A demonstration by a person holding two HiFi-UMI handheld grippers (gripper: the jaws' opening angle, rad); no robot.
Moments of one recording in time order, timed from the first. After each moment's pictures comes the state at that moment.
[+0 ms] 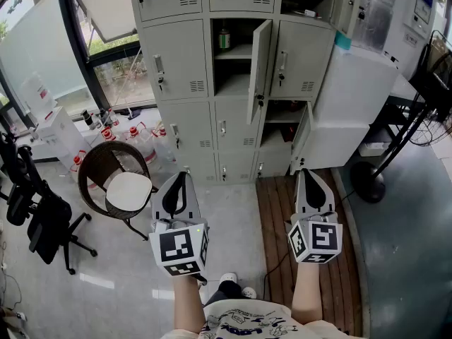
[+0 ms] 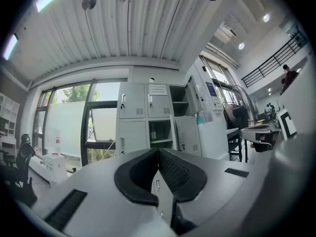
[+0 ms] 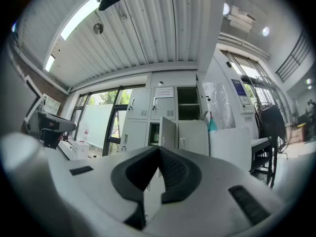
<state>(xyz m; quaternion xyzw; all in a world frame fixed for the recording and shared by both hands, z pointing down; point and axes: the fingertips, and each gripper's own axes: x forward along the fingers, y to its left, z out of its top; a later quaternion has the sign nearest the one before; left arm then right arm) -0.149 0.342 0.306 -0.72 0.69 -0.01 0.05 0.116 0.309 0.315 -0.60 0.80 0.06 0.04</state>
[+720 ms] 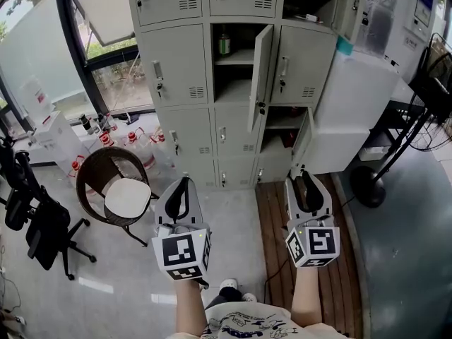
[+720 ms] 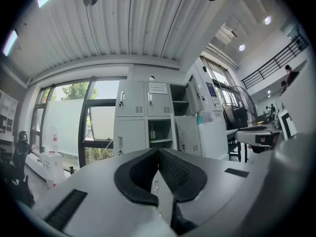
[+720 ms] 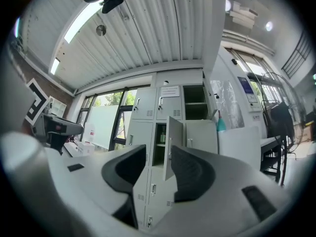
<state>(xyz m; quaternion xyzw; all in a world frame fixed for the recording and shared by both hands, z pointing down) -0.152 0.317 0.310 -0.72 0.69 -0.01 0.04 0.091 0.287 0.315 -0.57 0.82 0.06 0.03</state>
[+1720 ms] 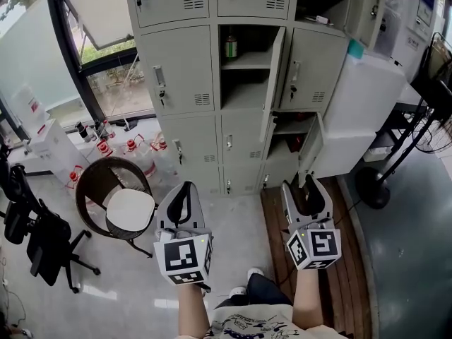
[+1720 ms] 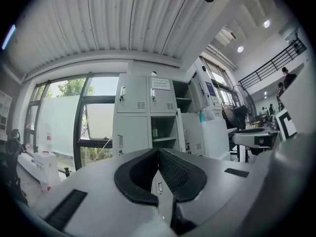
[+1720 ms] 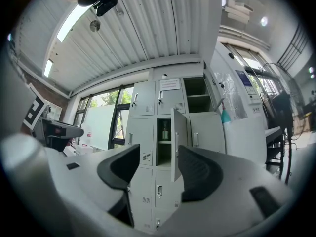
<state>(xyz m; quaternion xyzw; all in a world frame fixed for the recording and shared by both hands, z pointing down) -0.208 0.250 0.323 -0.74 0.67 -0.01 0.04 0.032 0.226 0.333 -0.58 0.81 0.03 0.04</state>
